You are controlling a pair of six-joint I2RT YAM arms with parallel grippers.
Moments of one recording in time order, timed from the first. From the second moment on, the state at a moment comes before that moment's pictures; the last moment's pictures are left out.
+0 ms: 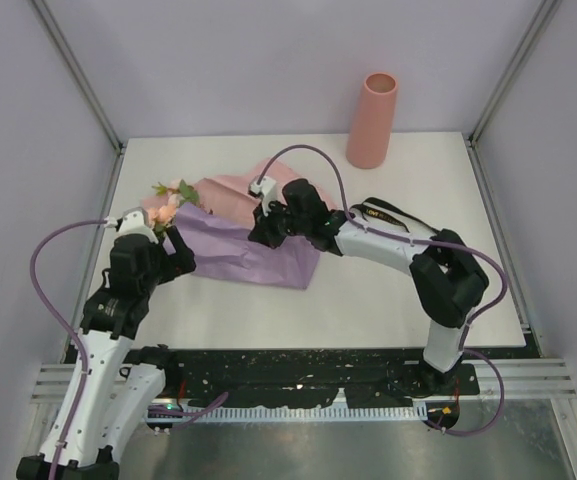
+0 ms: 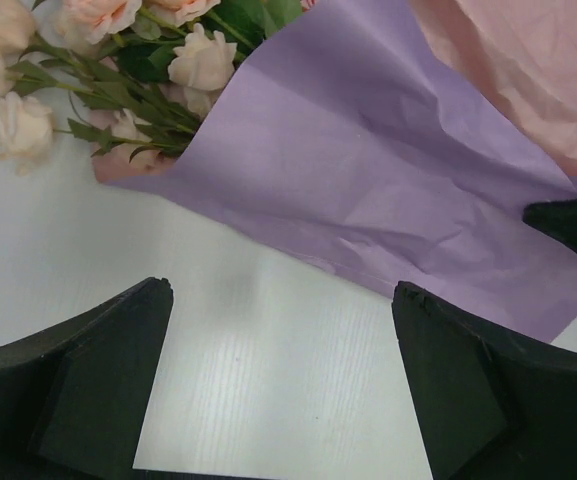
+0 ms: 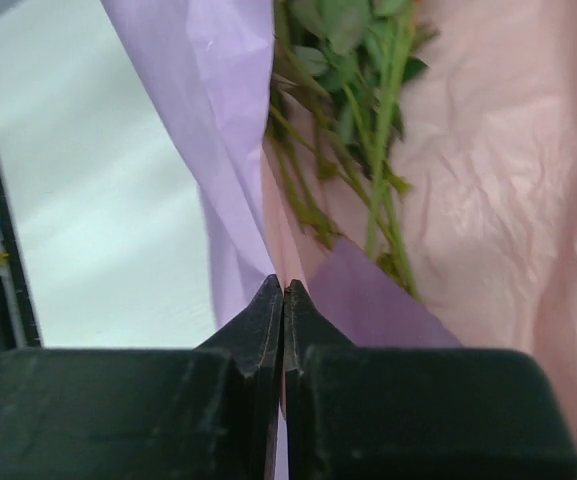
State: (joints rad) left arm -0.17 0.63 0.75 -0.67 -0.14 -0.42; right arm 0.77 1.86 1.29 0.07 -0.40 0.04
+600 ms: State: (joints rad) left arm -0.17 0.61 1.07 -0.90 -0.20 -0.58; right arm 1.12 1.66 0.93 0.30 -0.34 0.17
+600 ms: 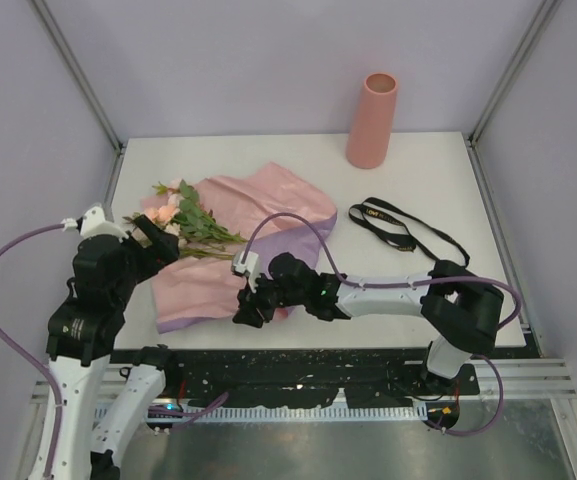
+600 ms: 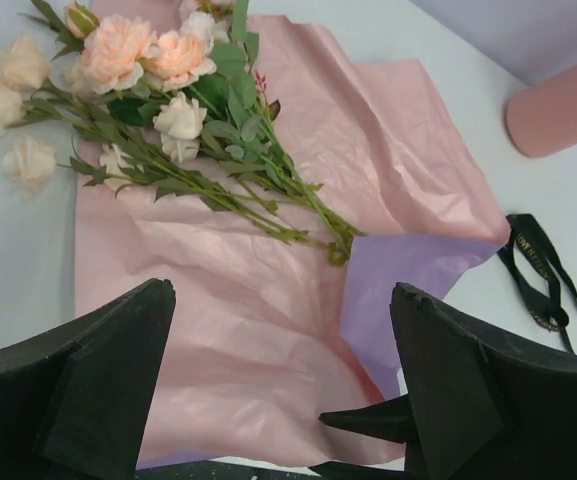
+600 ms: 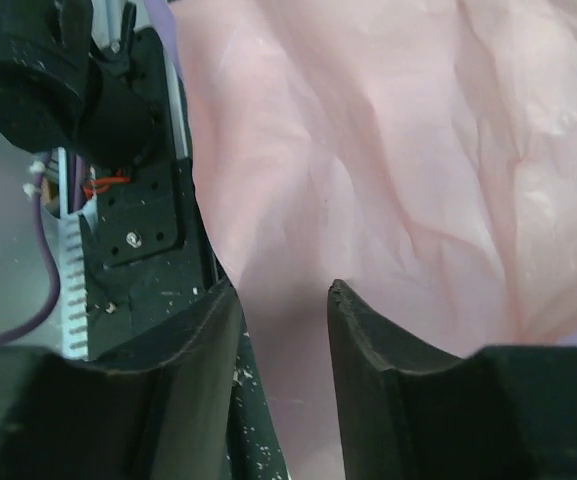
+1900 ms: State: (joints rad) left arm -0.19 0.89 0.63 -0.63 -0.07 -0.74; right arm 1.15 1.55 0.64 0.32 0.17 0.52
